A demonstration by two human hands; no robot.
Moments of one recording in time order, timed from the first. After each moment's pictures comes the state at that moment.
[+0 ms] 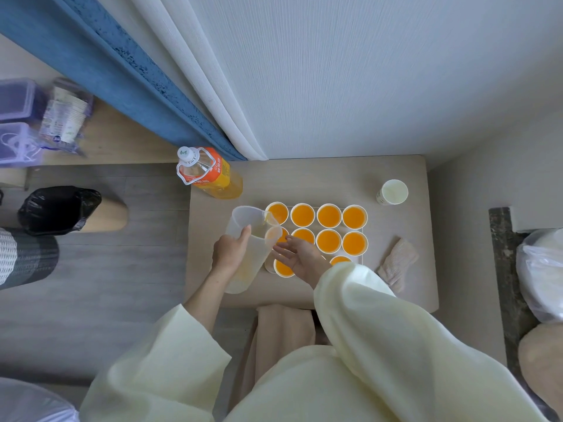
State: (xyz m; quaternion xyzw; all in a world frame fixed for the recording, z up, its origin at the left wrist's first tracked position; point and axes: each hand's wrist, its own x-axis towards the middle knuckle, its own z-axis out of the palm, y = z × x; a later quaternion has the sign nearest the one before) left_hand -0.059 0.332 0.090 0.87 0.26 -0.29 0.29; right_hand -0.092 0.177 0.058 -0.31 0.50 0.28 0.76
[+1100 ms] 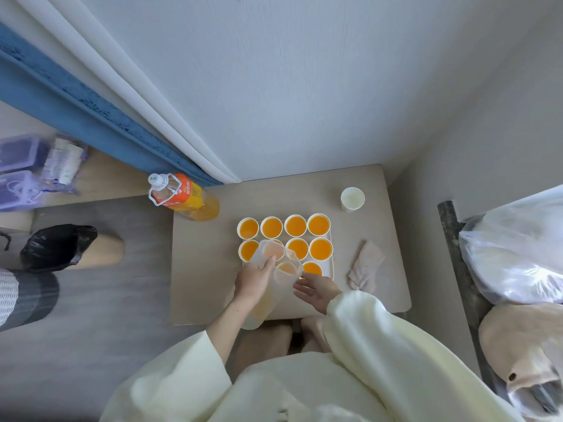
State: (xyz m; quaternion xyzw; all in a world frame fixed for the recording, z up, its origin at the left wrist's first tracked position) left_hand -0.142 0.209 0.117 0.88 0.19 -0.32 0.30; right_hand -0.195 0.066 0.052 -0.30 0.53 0.27 0.75
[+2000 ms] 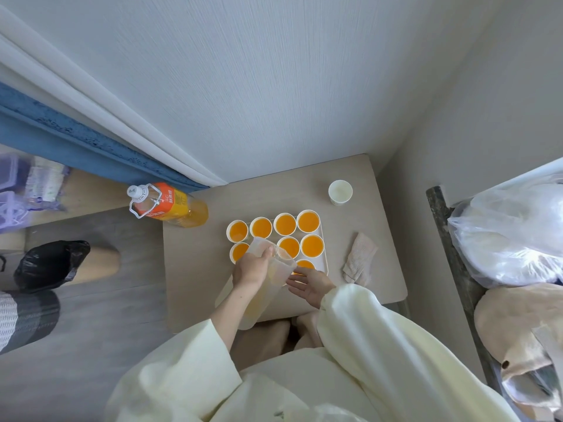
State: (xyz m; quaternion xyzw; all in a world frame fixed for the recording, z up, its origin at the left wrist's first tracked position) left_hand -0.117 0.176 0.107 0.91 0.16 -0.32 0.20; right_hand -0.186 0.055 0.043 -0.30 0.52 0.28 0.75
